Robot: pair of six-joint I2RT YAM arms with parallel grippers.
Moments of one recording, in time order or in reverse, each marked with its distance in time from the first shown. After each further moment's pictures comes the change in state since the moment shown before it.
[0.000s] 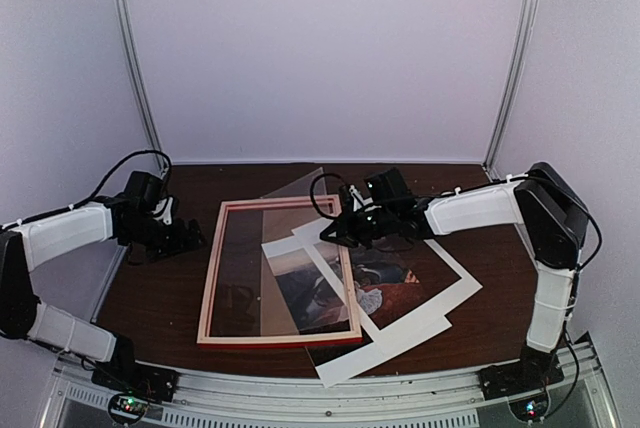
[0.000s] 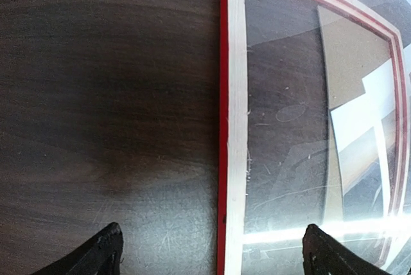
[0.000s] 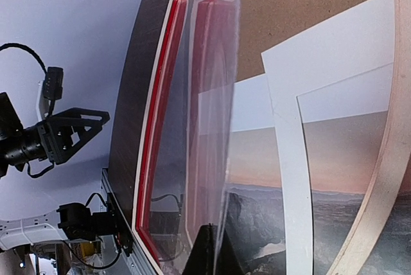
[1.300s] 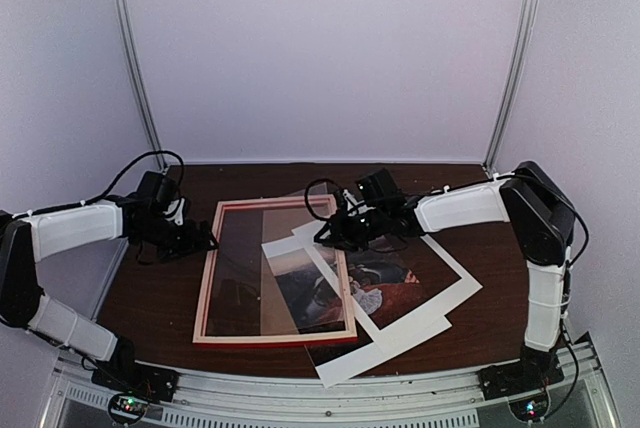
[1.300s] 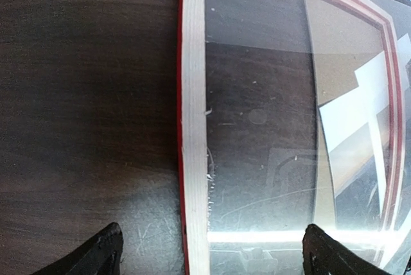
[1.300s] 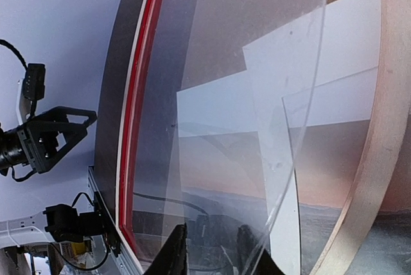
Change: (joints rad) left arm -0.063 0.069 0.014 0.045 0.000 -0.039; right arm 0.001 0.077 0.084 -0.075 0.000 -0.031
